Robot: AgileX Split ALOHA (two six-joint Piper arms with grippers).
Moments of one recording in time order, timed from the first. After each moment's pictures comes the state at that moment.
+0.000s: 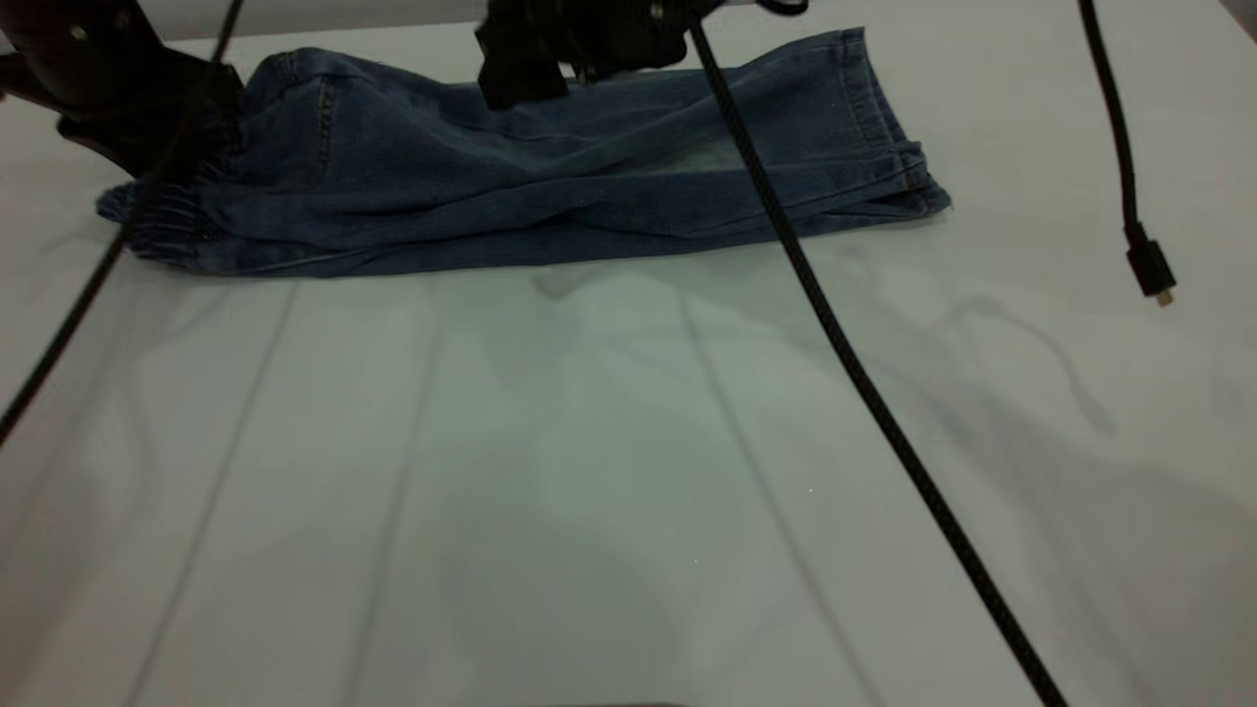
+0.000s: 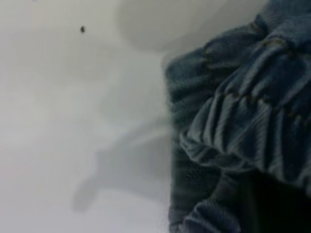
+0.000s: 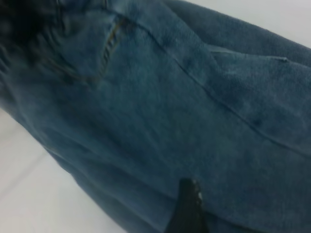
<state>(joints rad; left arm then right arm) -0.01 2.24 -1.54 0.08 0.56 -0.01 0.50 2.37 -1.64 1.32 0.23 -1.28</state>
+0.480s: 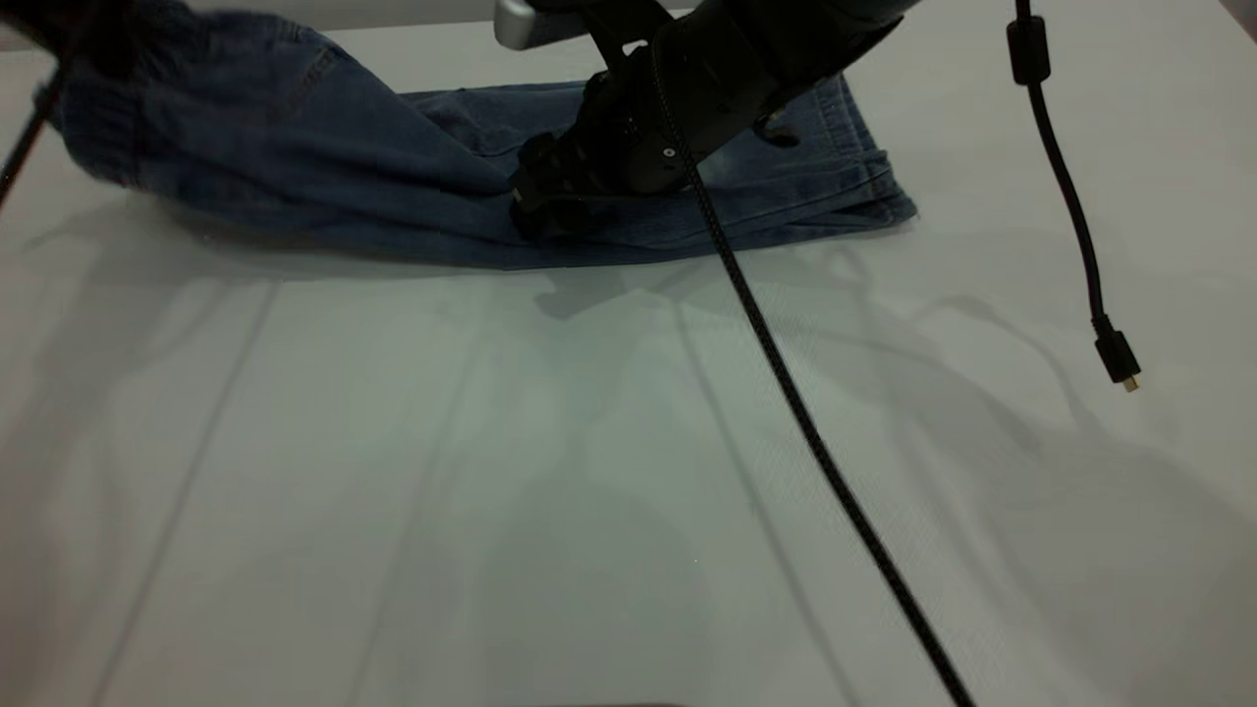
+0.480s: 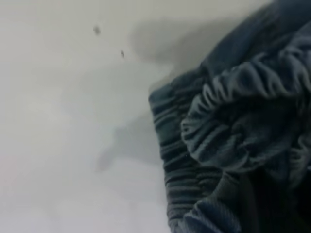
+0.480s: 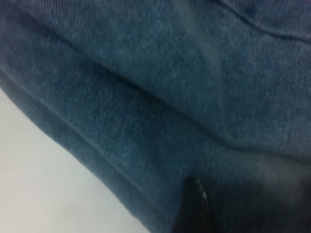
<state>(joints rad) -0.01 2.09 -1.58 0.08 0.68 -0.01 0.50 2.50 -1.65 1.41 0.28 -1.35</state>
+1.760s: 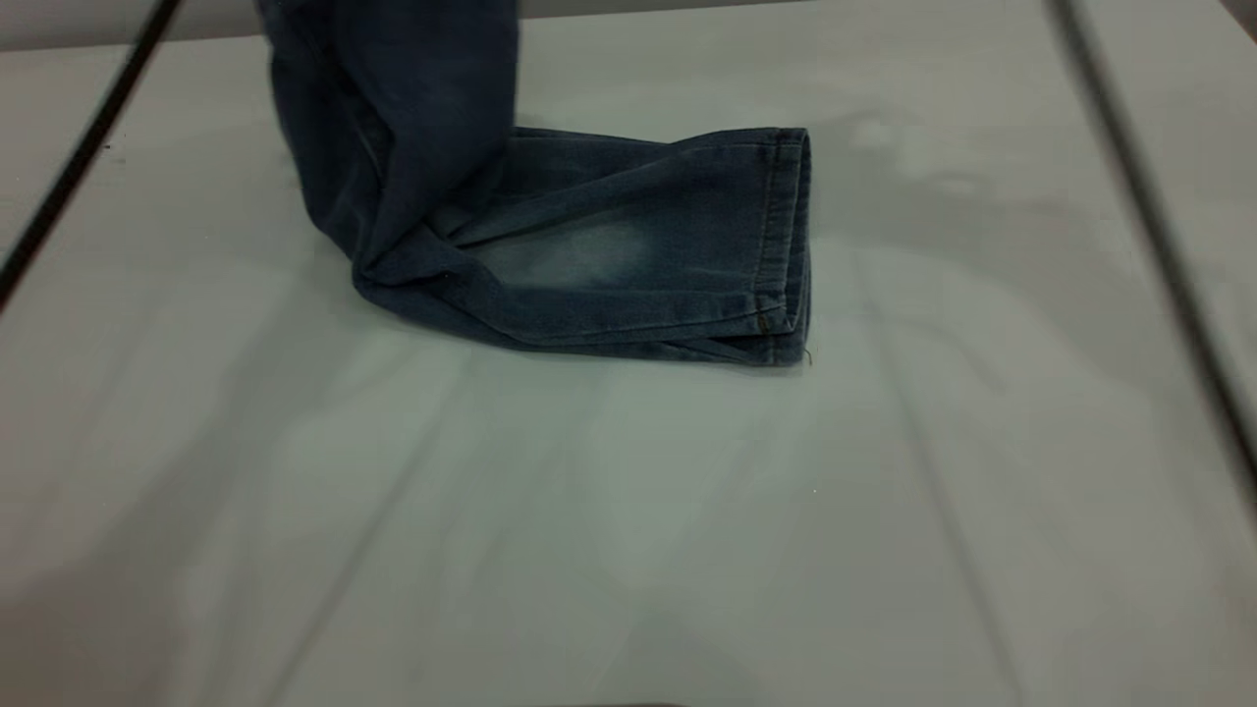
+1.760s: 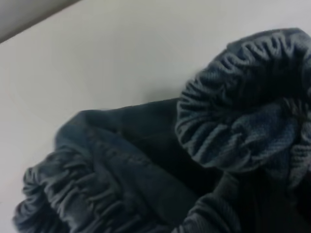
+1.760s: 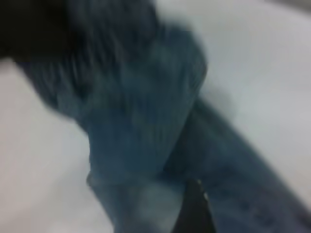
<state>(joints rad) -0.38 2.04 -1.83 0.02 0.83 0.09 0.21 2.02 -1.68 0.84 0.75 -0.69</state>
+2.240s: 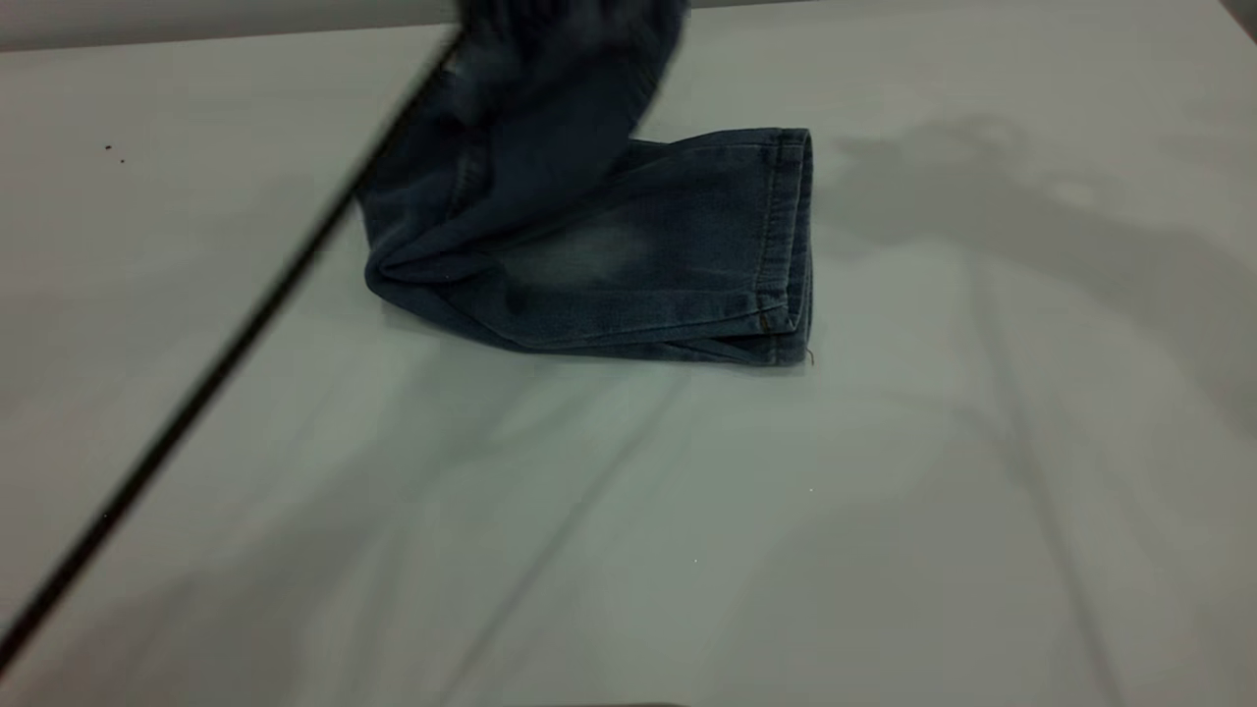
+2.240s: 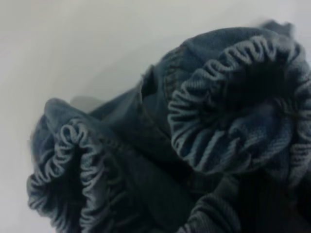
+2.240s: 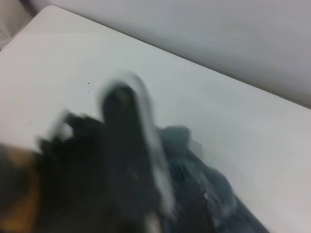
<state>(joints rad) -0.60 2.12 -1.83 0.02 0.81 0.11 0.14 1.82 -1.69 0.83 0.81 -0.68</state>
